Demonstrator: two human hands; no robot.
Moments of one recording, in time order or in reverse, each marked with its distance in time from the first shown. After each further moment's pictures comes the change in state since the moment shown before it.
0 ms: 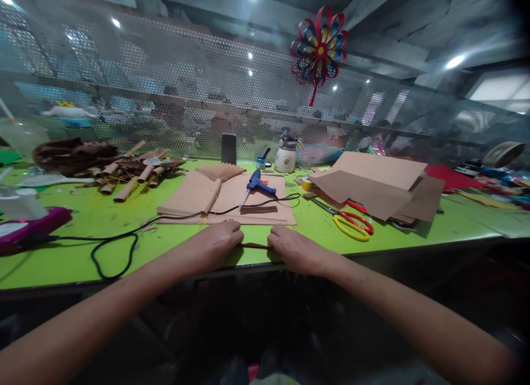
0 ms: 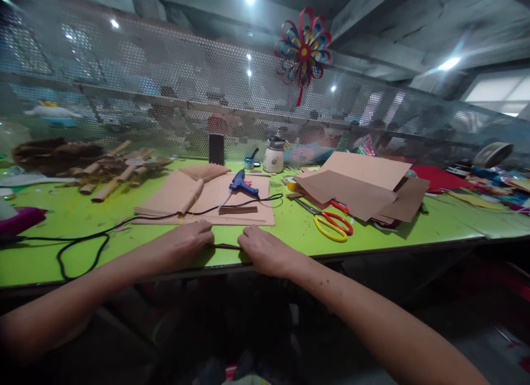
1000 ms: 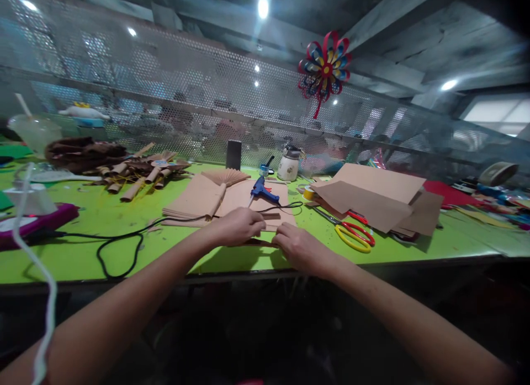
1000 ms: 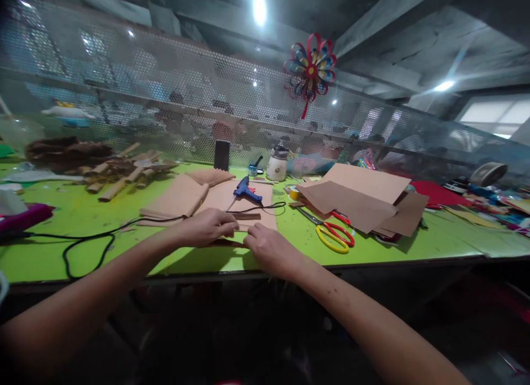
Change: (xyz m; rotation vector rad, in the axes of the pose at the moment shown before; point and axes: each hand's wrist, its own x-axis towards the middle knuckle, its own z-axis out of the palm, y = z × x) left_hand 0.045 0.000 -0.033 -0.650 -0.002 -0.260; right_hand 0.004 0.009 -0.010 -0.106 0.132 -0.074
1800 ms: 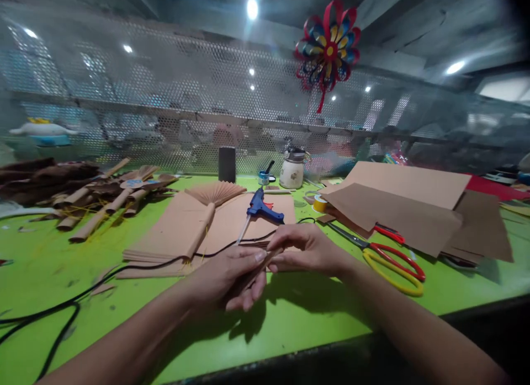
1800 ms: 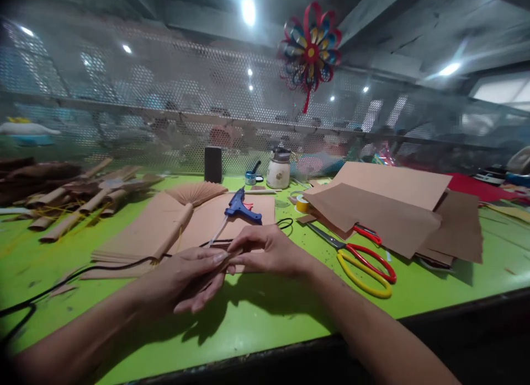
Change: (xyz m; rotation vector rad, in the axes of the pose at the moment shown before) left_hand 0.022 -0.027 0.022 -1.156 -0.228 -0.254; right_hand 0.048 0.066 0.009 1.219 0.202 0.161
